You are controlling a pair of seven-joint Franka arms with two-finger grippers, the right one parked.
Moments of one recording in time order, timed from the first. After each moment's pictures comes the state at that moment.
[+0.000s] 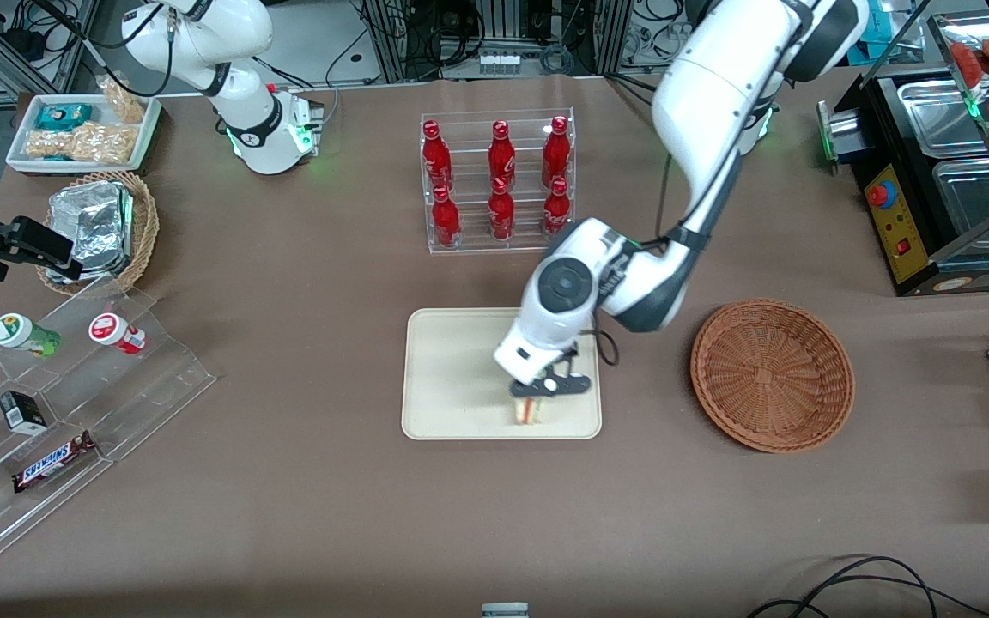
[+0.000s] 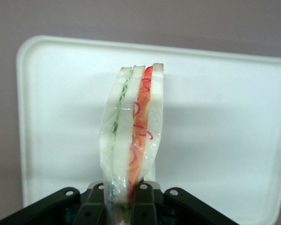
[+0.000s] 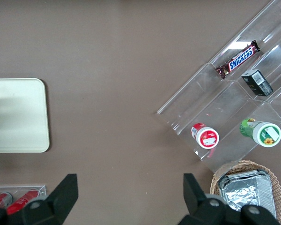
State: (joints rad) arm -0.59 0.72 -0.12 -1.43 0.00 2.19 -0.75
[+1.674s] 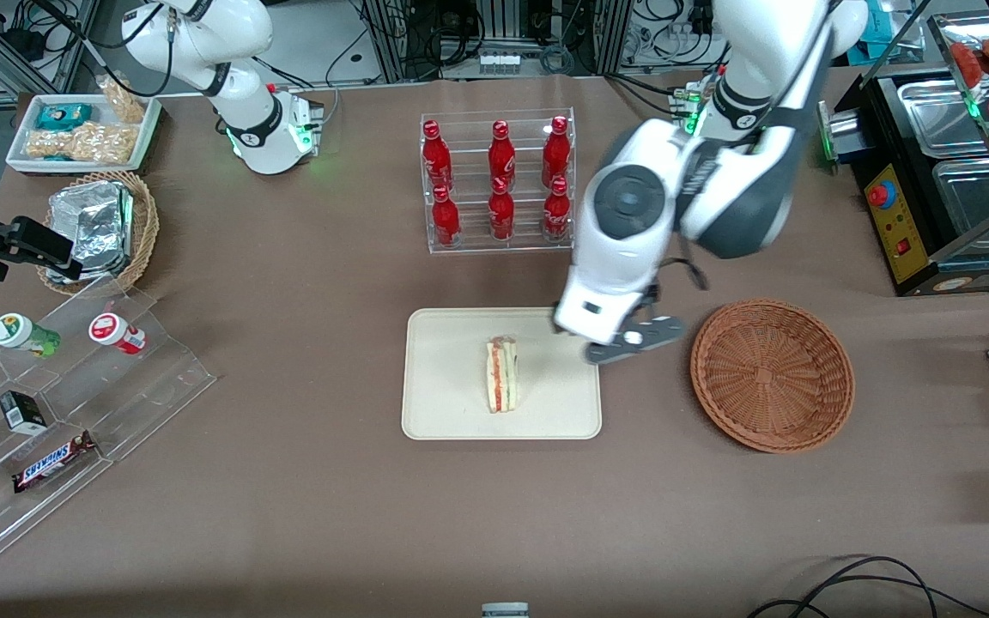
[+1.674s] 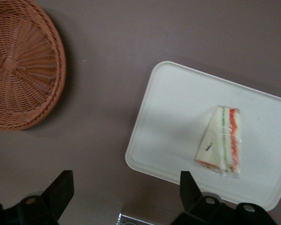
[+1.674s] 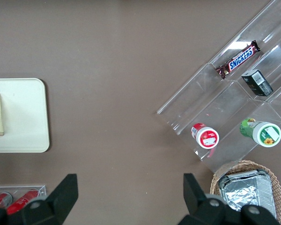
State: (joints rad) arm -0.57 0.41 0.04 -1.44 0.01 1.76 -0.87
